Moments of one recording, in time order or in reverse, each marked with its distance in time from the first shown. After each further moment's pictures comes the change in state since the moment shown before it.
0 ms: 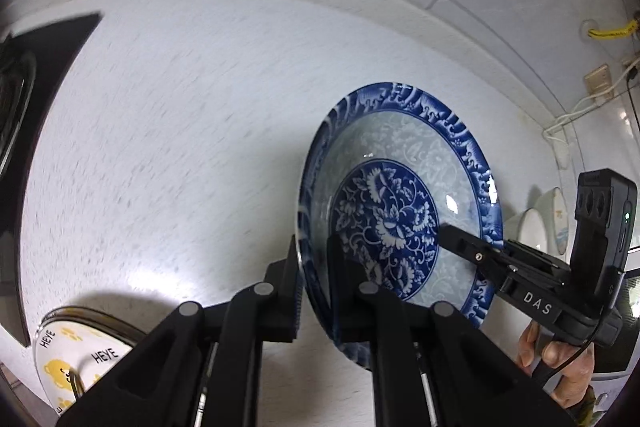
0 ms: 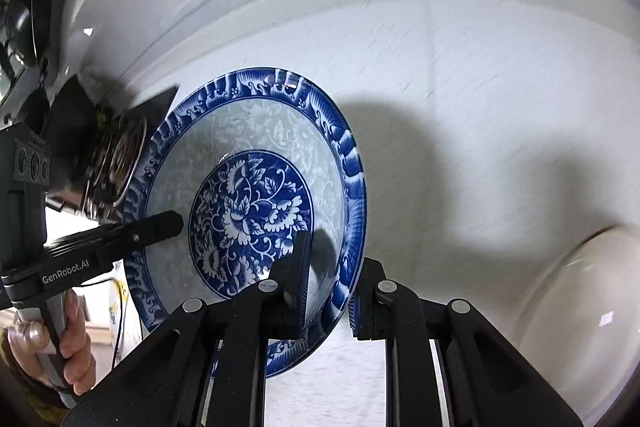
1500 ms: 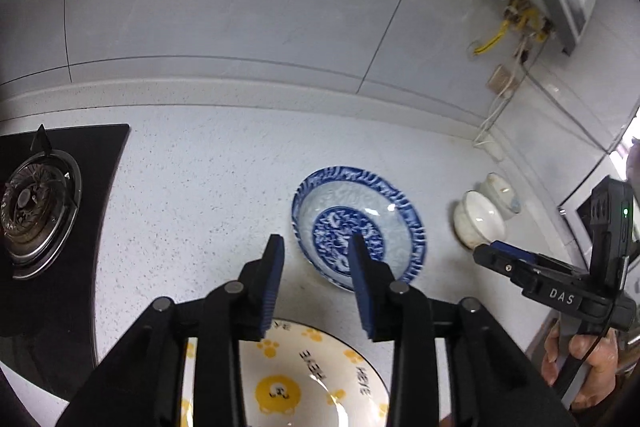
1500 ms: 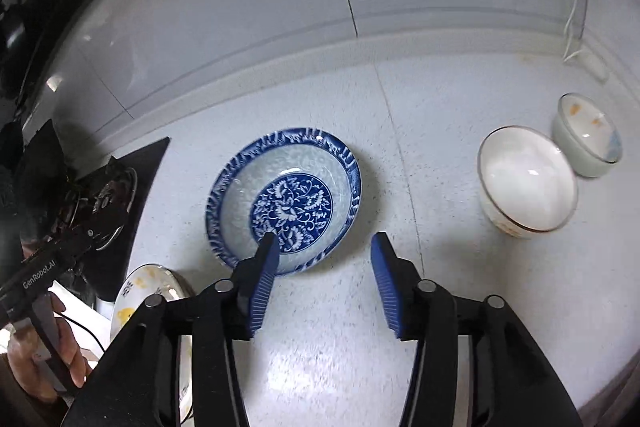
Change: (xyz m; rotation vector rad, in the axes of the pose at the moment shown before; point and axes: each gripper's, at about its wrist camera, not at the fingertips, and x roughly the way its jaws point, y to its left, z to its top) left arm -0.139 0.078 -0.059 0.300 -0.380 -0.173; right arm -0.081 0.133 -0.085 0.117 -0.412 -0.305
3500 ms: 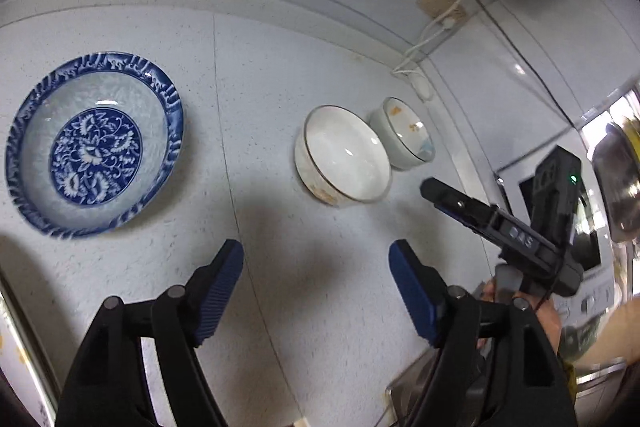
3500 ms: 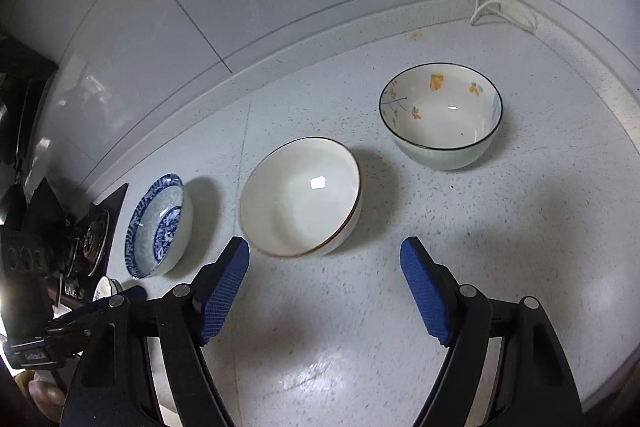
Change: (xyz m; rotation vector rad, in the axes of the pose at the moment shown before) left arm 0.137 -0.195 -0.028 -0.122 0.286 -0.207; right arm -0.007 -0.227 0.022 0.173 0.059 0.062
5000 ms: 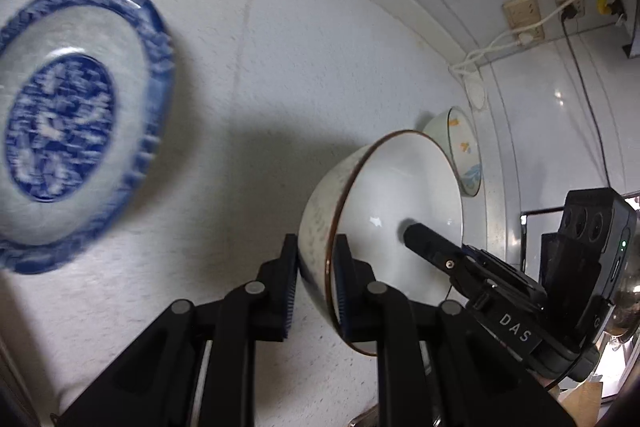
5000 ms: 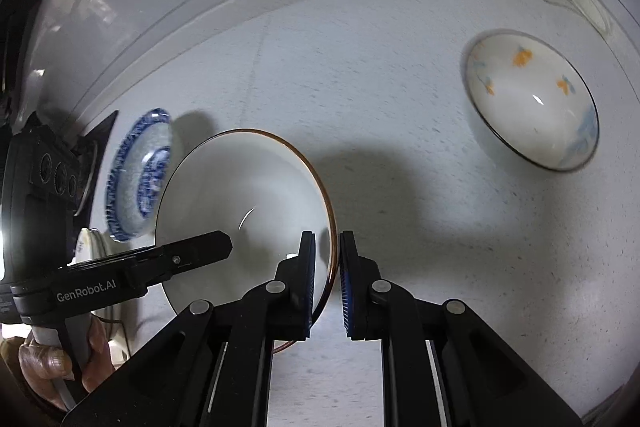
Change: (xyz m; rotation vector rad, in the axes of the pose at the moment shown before) left arm 0.044 0.029 0.024 -0.245 0.104 0.036; right arm 0.054 0.055 0.026 -0.172 0.266 0.003
